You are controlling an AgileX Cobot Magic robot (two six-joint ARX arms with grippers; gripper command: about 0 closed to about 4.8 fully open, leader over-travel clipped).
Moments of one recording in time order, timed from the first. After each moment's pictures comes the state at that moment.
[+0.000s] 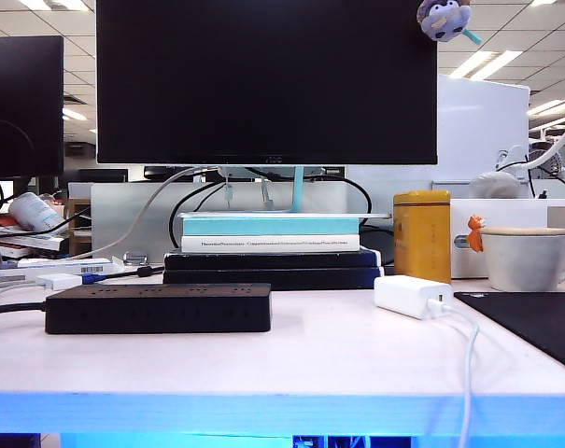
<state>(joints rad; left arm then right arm) -0.12 0.02 0.01 -0.15 0.15 0.04 0.26 0.00 0.01 -0.16 0.16 0.06</state>
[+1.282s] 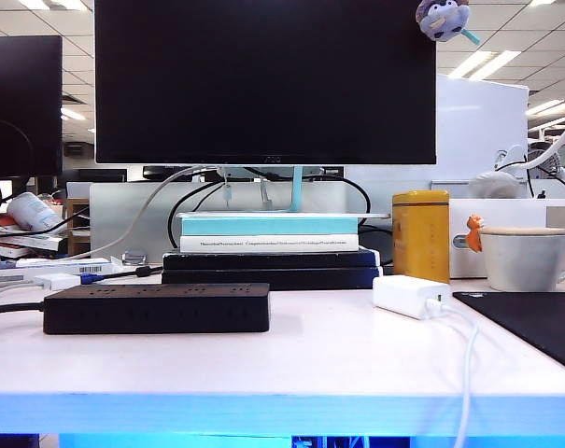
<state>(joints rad) -0.13 0.17 0.26 -0.09 -0.06 -0.26 0.26 0.35 0.50 -0.21 0.09 0.10</state>
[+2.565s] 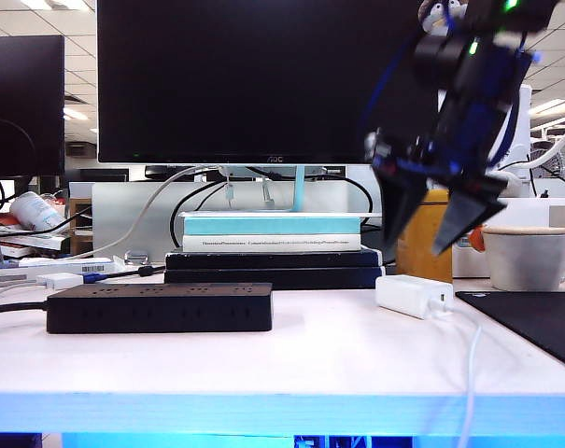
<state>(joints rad) -0.13 1.09 1.17 -0.25 0.53 0.12 0.30 1.80 1.37 -0.68 -0.20 -0.12</state>
